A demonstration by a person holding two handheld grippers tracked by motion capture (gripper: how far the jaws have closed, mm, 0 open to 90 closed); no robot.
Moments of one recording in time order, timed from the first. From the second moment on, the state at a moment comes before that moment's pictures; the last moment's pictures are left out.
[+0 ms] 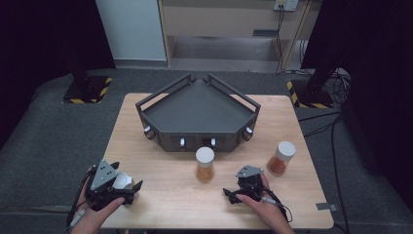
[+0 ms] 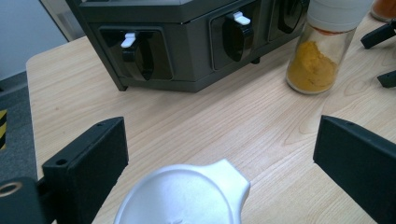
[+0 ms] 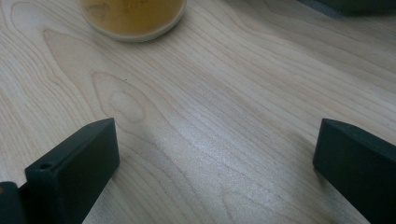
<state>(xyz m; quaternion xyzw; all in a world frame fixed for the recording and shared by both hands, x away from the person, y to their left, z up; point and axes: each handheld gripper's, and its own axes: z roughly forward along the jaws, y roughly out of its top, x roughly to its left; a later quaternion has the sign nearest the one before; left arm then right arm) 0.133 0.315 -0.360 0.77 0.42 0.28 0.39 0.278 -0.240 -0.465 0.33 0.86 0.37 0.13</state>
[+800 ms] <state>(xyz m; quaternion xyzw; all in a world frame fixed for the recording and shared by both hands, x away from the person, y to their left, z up) 0.125 0.325 -0.373 0.77 0.43 0.28 0.39 0.278 -0.240 -0.465 0.33 0.86 0.37 0.14</state>
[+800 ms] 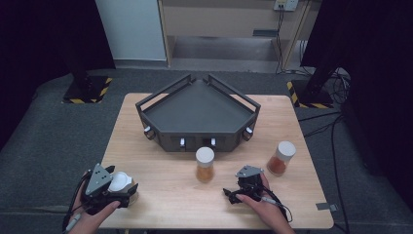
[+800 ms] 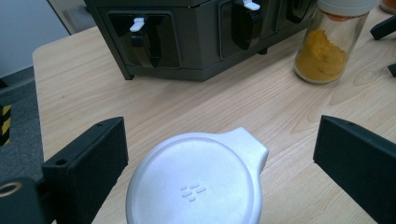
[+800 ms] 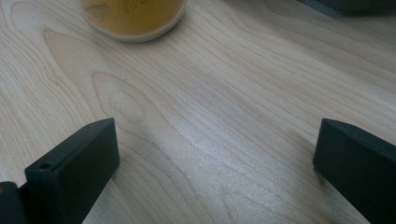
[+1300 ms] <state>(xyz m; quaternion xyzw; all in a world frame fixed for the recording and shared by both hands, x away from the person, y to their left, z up) 0.123 0.329 -0.383 0.76 0.43 0.28 0.39 0.278 -0.240 -0.465 0.33 0.86 0.37 0.14</state>
